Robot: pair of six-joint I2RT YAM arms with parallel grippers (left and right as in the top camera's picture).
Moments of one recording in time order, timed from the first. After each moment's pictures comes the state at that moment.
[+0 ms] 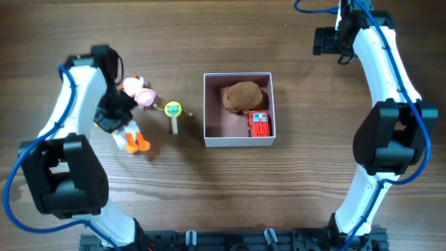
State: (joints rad) left arm 0.09 1.85 1.47 -1.32 -0.06 -0.75; right arm -0.02 2.14 1.90 -0.92 0.17 0.04
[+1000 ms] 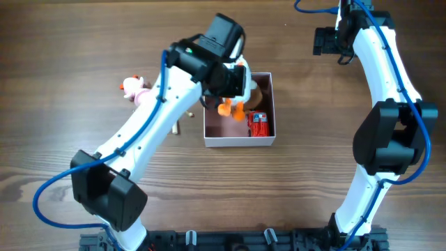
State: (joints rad) left arm -0.59 1.85 1.78 -1.10 0.12 -0.44; right arm -0.02 2.14 1.90 -0.92 0.17 0.04
